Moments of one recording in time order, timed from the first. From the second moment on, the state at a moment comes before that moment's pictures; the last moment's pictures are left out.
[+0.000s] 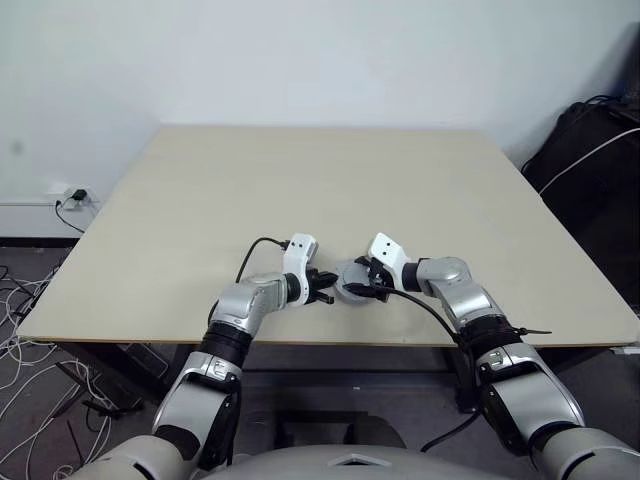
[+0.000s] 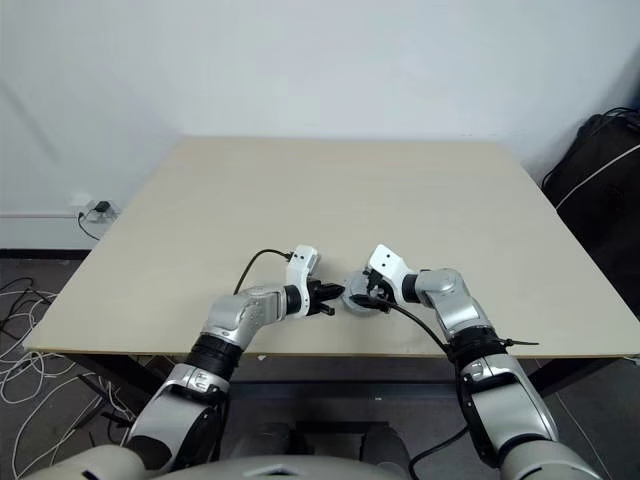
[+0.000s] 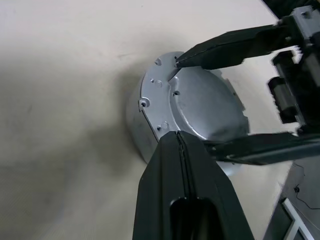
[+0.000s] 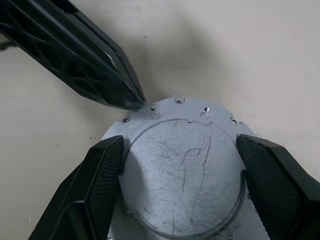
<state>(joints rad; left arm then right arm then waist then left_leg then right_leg) -0.50 0.00 -0.15 0.46 -0.28 0.72 -0.51 -0.51 -0.40 0.23 0.62 -0.05 0.11 0.95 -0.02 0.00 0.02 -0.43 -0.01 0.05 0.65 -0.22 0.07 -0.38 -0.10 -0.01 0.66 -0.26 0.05</state>
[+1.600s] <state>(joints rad) -0.59 -0.07 -0.17 0.58 -0.20 0.69 -0.53 -0.25 -0.37 -0.18 0.08 0.31 0.83 0.58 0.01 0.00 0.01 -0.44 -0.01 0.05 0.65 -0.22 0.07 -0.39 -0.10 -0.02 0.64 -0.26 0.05</state>
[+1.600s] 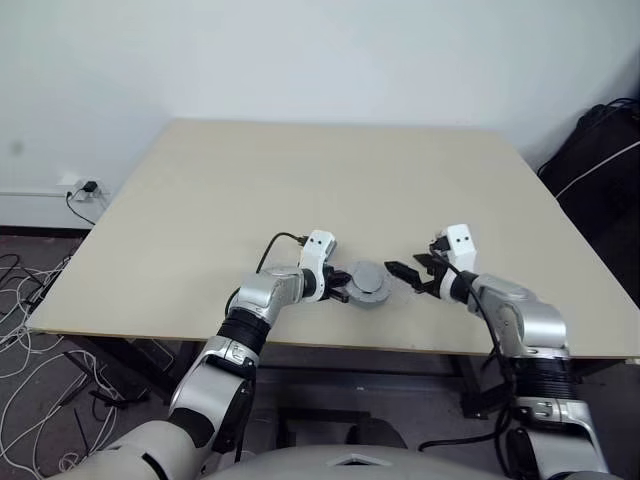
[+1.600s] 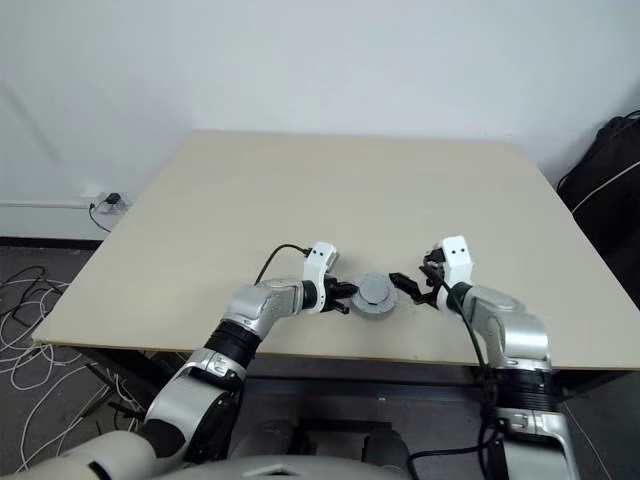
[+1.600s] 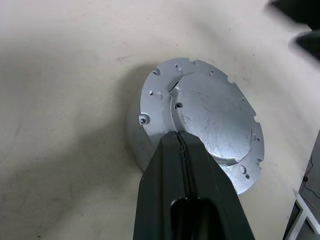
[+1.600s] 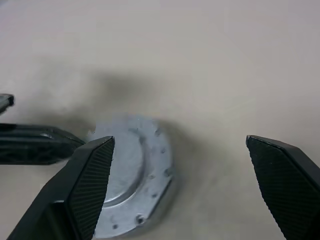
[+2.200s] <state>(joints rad) -0.60 -0.06 -0.18 0.58 -0.20 0.69 -0.55 -0.36 -0.17 -0.42 0.17 0.50 1.17 0.27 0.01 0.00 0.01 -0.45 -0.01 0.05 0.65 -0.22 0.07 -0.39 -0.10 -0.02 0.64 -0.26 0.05</state>
